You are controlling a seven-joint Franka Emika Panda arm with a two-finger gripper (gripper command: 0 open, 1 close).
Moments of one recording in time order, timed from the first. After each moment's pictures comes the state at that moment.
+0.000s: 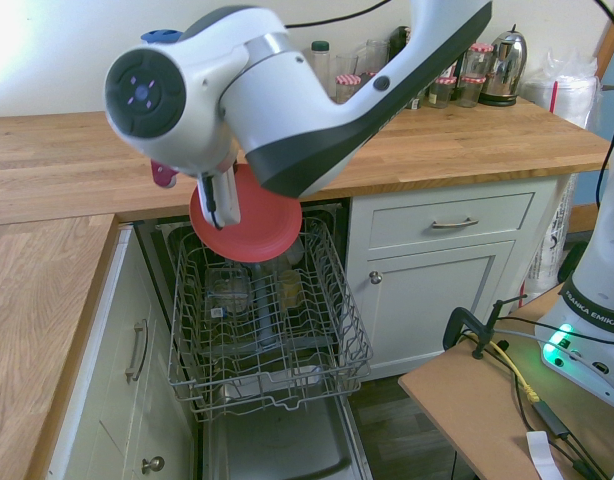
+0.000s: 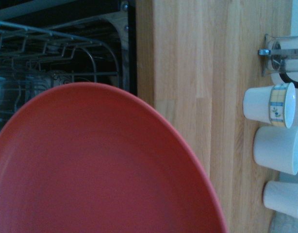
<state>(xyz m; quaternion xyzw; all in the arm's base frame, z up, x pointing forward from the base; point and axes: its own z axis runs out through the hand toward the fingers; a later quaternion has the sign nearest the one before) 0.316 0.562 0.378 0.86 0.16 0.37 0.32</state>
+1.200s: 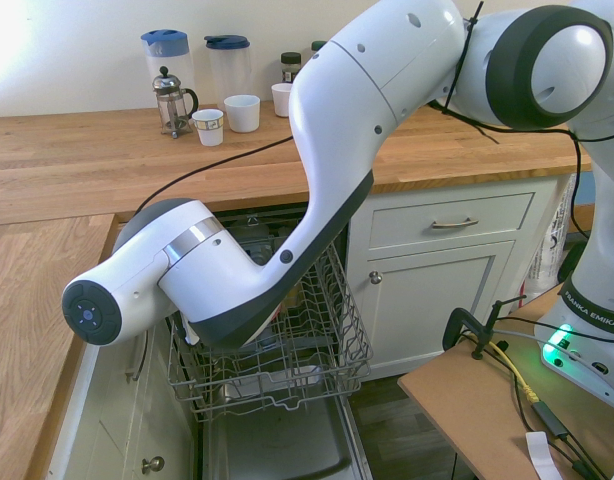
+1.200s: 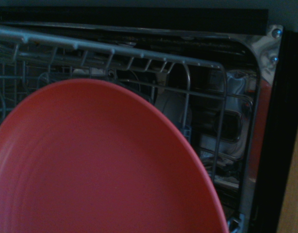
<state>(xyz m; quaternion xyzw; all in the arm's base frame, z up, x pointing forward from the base) 0.327 0.617 0.214 0.85 0.18 0.34 0.36</state>
